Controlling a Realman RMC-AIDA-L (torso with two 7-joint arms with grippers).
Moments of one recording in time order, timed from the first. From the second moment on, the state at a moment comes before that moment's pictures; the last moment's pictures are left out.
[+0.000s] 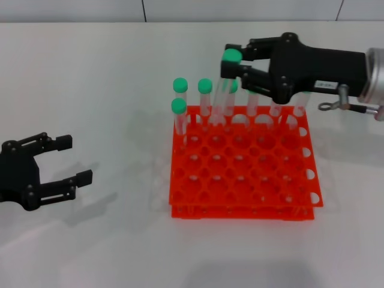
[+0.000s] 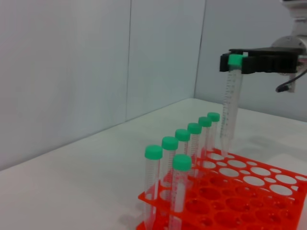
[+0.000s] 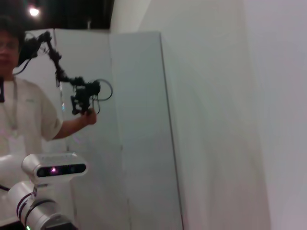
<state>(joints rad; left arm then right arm) -0.16 -2.08 0.71 1.01 1.87 1.73 -1.31 0.69 2.00 -1.12 -0.53 -1.38 -1.54 1.21</state>
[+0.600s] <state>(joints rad) -0.17 -2.07 0.70 0.92 1.88 1.72 -1.25 0.72 2.03 -1.18 -0.56 -1.40 -1.41 1.23</state>
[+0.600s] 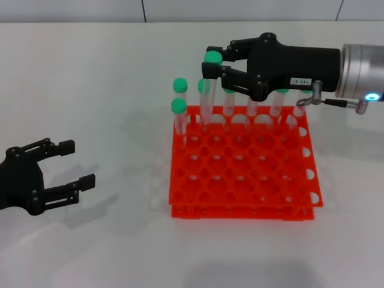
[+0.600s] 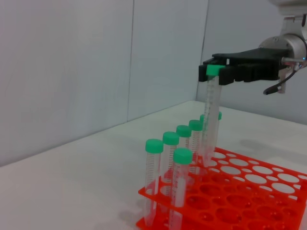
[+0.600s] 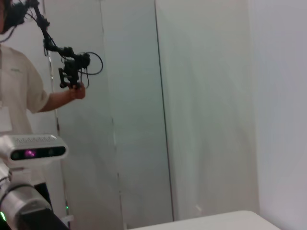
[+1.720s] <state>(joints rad) -0.18 -2.08 0.70 0.90 1.90 1.69 -1.25 0.68 2.03 -1.28 -0.53 -1.30 -1.31 1.12</state>
